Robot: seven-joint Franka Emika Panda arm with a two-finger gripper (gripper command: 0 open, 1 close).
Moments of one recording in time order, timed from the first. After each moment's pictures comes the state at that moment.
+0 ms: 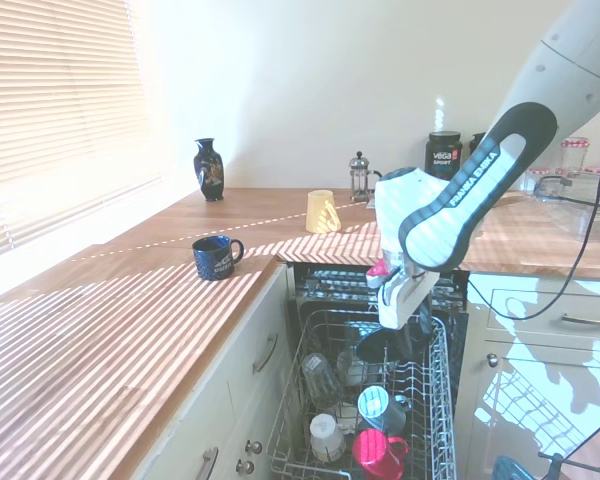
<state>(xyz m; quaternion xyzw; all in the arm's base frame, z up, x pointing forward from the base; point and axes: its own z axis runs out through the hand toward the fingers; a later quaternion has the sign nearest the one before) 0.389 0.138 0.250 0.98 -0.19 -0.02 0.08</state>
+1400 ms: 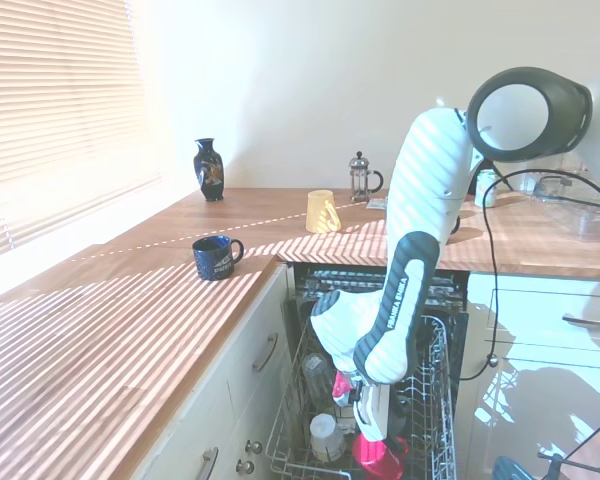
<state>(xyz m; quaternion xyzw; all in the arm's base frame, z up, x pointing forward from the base) 0.415 0.219 0.052 0.98 0.00 -0.12 0.17</state>
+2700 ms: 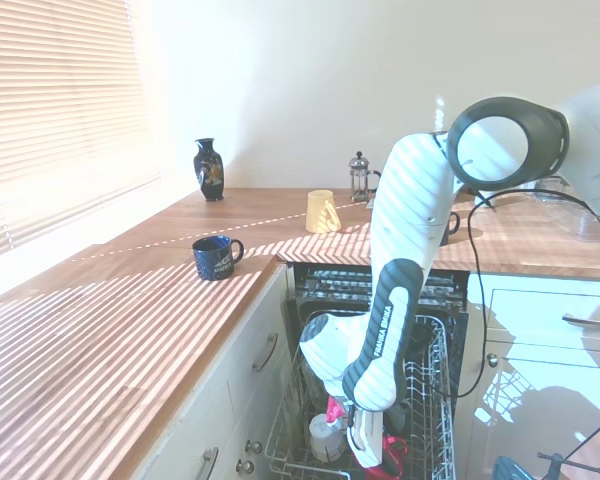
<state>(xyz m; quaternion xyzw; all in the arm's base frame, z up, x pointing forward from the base) 0.398 0.249 0.025 0.98 0.01 -0.13 0.18</state>
